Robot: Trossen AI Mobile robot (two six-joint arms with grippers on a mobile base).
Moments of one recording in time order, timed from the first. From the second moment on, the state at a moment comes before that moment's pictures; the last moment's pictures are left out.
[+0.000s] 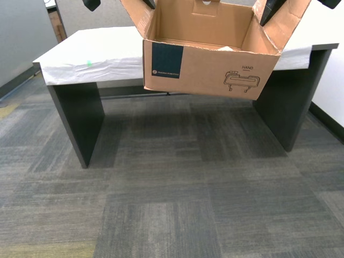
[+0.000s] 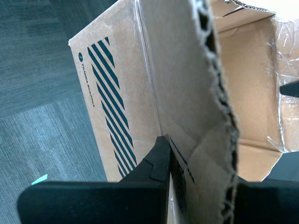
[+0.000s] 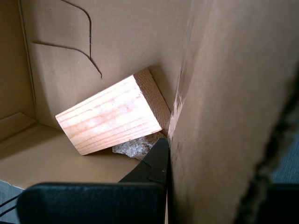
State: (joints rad) arm 0 0.24 1.67 1.47 -1.01 -0.38 0.16; arm 1 -0.51 1.71 1.52 -0.68 0.38 -0.32
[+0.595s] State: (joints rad) arm 0 0.24 1.67 1.47 -0.98 -0.38 0.19; arm 1 -0.51 1.71 1.52 -0.68 0.41 -0.26
